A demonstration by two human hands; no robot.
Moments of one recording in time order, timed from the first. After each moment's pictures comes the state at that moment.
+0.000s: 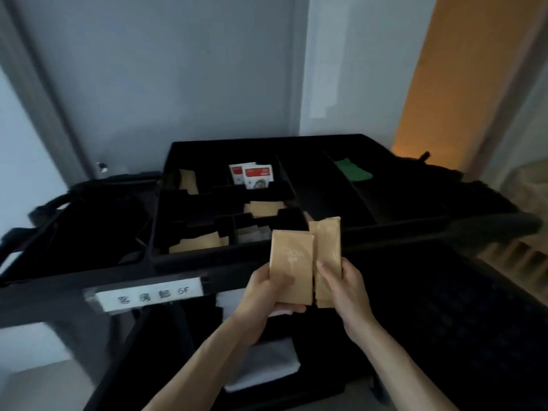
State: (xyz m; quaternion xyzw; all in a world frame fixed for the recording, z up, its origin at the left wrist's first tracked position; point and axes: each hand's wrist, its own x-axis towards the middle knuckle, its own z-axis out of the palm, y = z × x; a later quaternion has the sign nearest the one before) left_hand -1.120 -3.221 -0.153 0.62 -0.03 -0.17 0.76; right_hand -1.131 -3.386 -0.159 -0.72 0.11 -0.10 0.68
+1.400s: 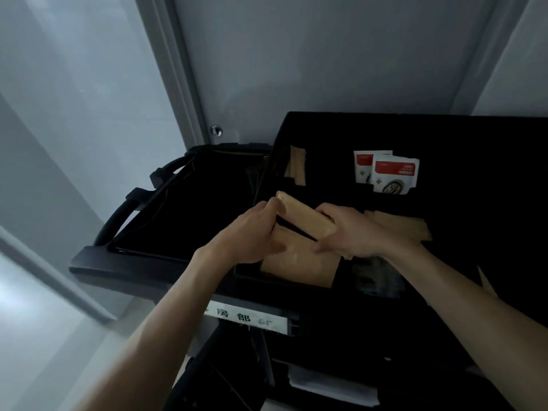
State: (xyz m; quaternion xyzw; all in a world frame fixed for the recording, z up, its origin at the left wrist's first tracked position) left_hand -0.954 -3.026 -0.108 0.98 -0.03 -0.01 0.21; right_hand -0.846 -3.228 -0.144 -0.87 -0.35 0.15 0.31
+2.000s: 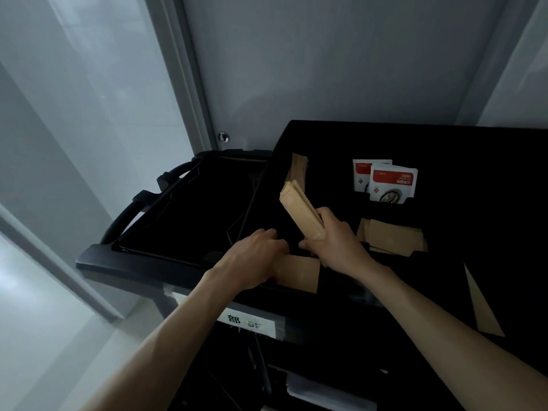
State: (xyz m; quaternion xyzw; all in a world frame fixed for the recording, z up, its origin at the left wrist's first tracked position) left_hand -0.966 -3.052 -0.131 1.00 -0.07 -0.03 0.01; right_hand -0.857 -3.220 -0.175 -0.85 -0.30 0.07 0.43
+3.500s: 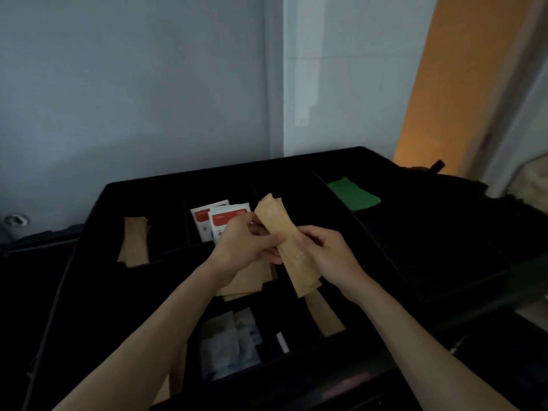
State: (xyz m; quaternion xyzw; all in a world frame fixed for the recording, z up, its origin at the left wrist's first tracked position) left_hand -0.824 -3.245 -0.090 0.72 -0.15 -0.09 0.67; right_hand -0.865 -3.426 -0.116 -0.78 -0.04 -0.07 0.62
